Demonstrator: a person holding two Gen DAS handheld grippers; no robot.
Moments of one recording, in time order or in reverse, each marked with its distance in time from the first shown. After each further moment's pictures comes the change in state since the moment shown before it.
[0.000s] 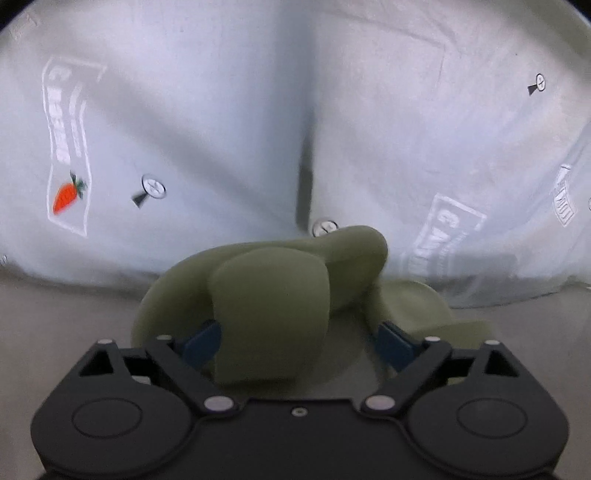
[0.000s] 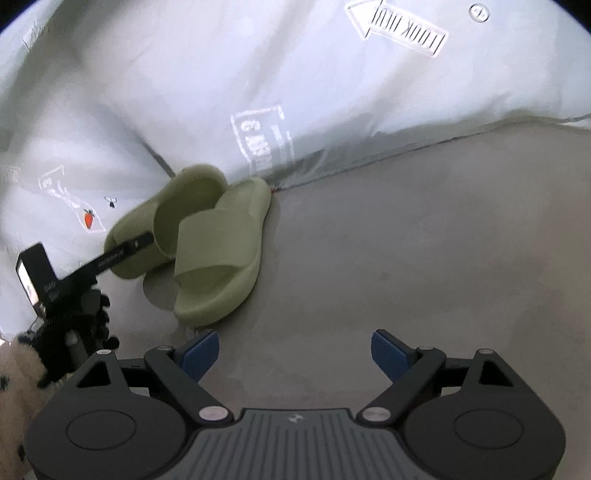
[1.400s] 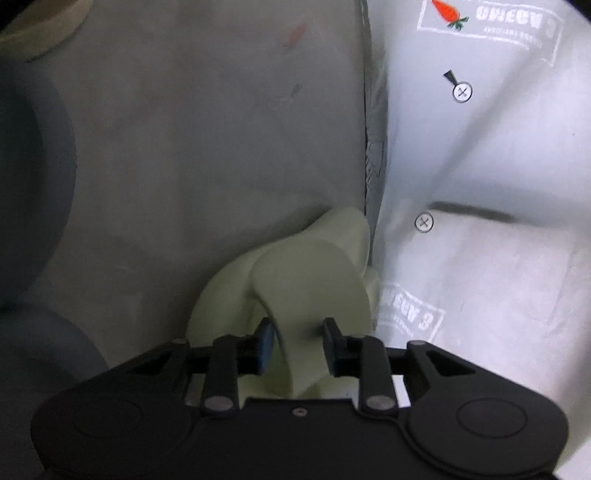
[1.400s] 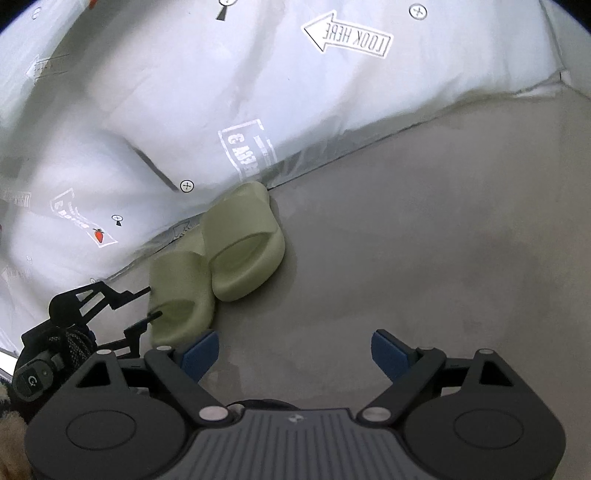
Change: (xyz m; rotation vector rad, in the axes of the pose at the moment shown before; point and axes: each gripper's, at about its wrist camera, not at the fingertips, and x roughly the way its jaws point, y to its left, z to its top) left arm -0.084 0.017 -0.095 -1.488 0.304 -0.149; right arm -0.068 -0.014 -0.044 0.092 -0.071 0.007
